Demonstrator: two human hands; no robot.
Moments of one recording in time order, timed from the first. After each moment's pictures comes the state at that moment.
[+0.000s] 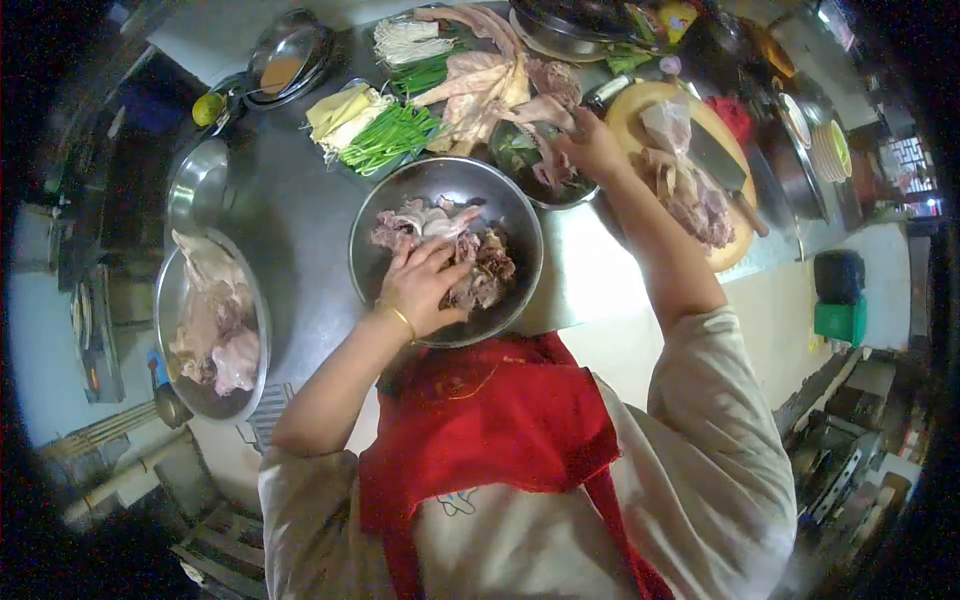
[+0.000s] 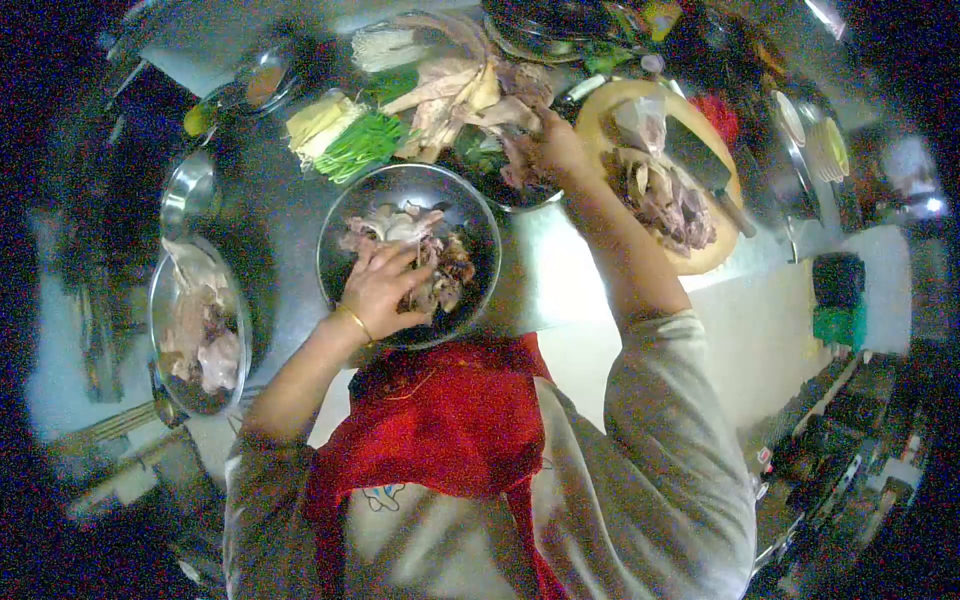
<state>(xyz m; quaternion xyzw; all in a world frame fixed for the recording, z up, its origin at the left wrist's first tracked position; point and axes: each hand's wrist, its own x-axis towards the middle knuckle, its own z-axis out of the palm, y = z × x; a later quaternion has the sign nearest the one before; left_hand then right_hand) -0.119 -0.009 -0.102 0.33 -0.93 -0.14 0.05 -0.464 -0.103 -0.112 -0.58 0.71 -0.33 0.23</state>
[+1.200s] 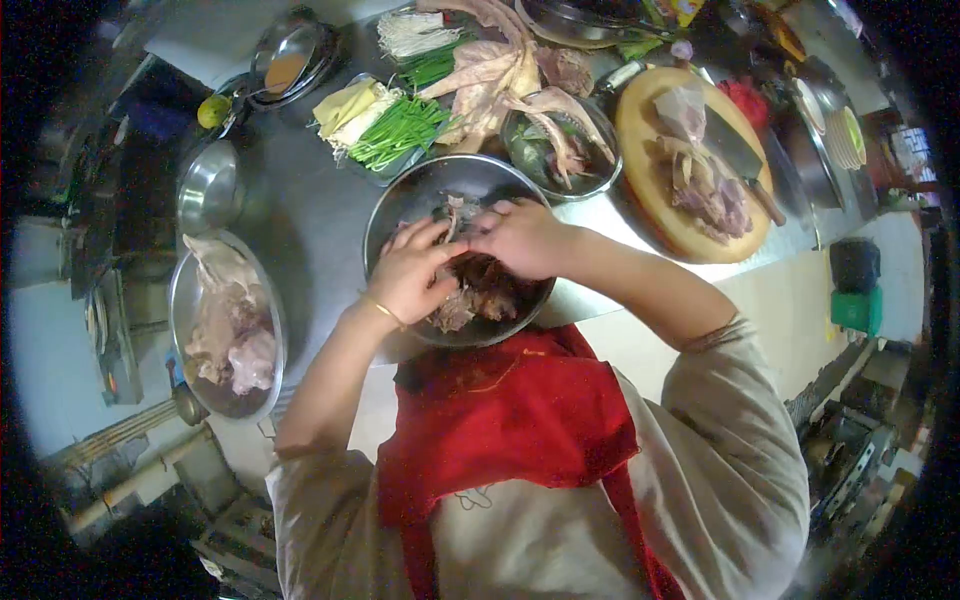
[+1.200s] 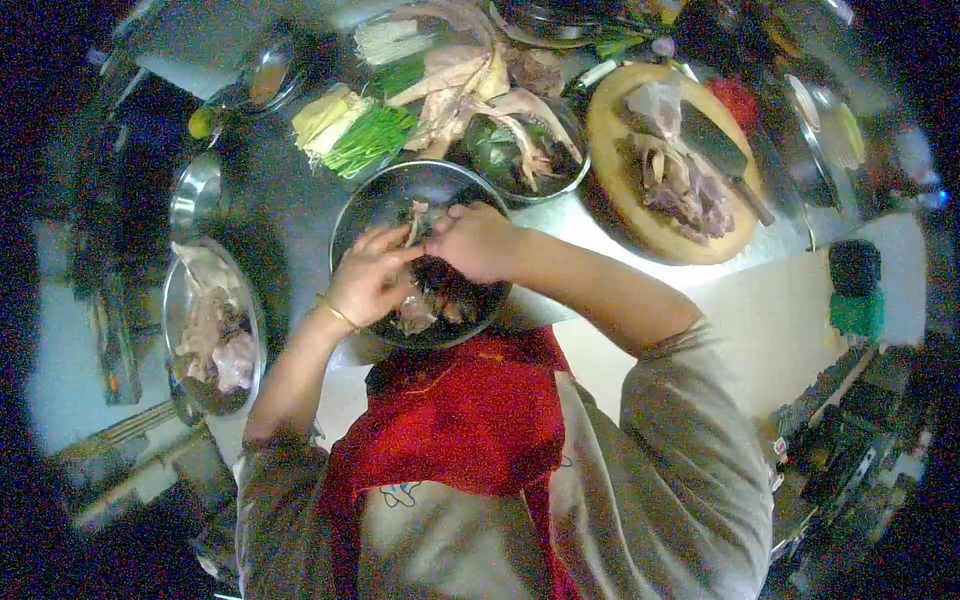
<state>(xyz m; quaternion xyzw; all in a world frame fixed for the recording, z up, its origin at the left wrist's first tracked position) -0.102 -0.030 -0.086 0.35 -0.89 -0.26 0.13 -0.338 -0.024 -0.084 -0.92 0.37 0.07 0.12</state>
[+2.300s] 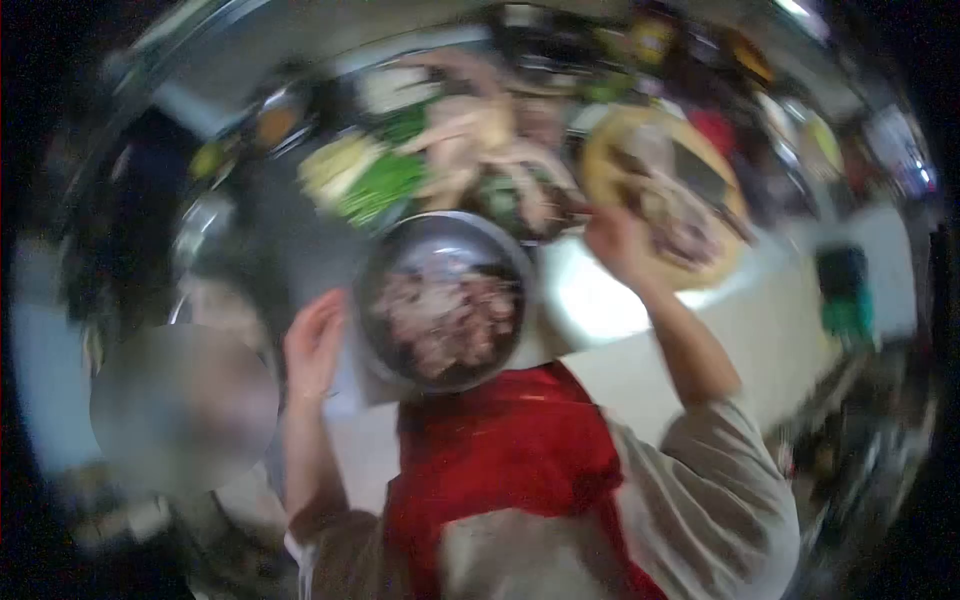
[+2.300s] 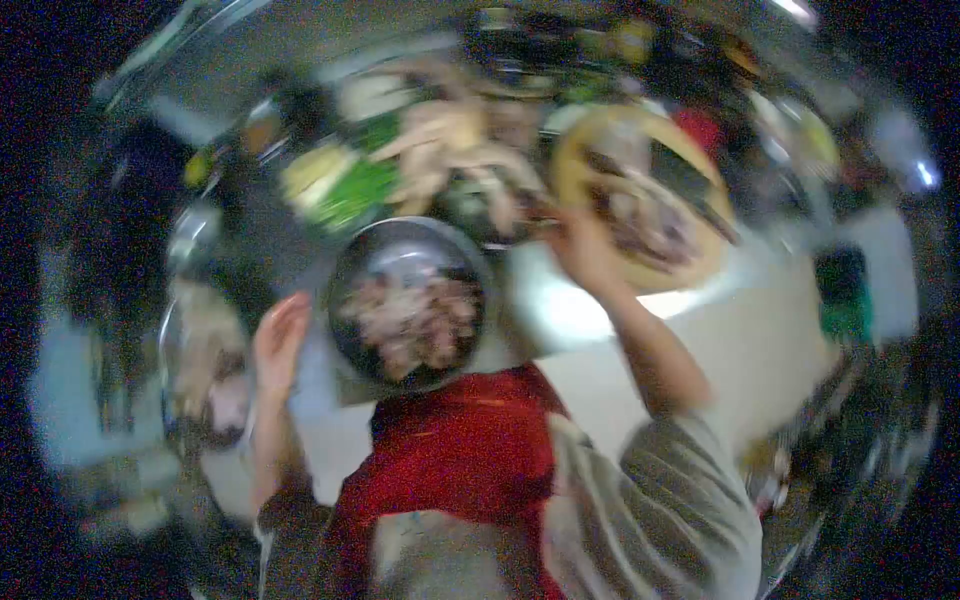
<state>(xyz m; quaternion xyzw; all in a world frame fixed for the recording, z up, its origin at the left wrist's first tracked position) -0.017 -0.011 -0.067 0.52 -0.60 -0.46 0.39 -0.471 0.013 -0.064 -0.66 0.68 -0.30 0.15</state>
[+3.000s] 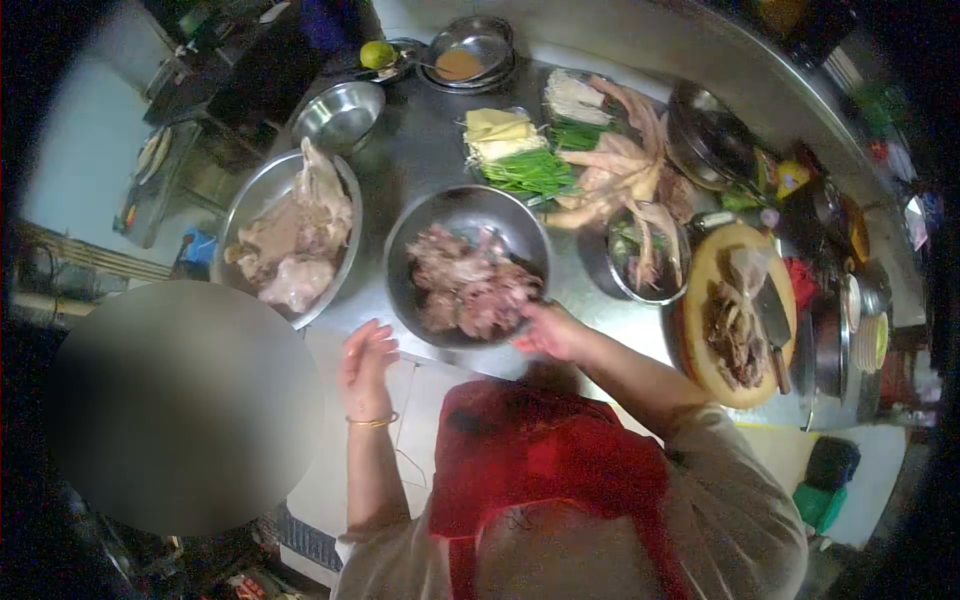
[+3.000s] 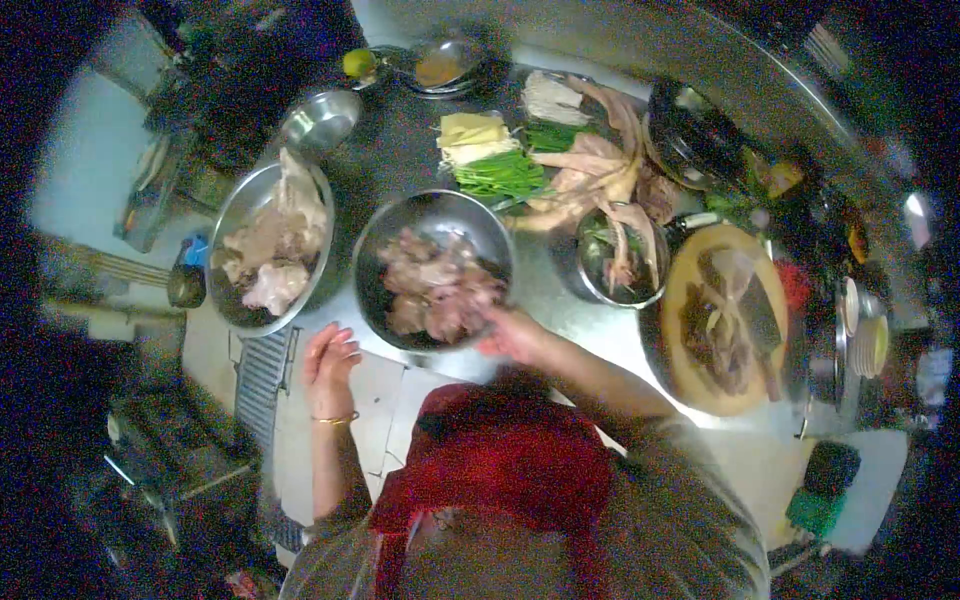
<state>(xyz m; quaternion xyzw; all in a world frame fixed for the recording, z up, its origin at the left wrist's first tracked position) -0.018 0.140 -0.071 0.60 -0.21 -0.41 0.66 -0.286 -0.007 -0.177 -0.24 0.47 -0.12 0.84</state>
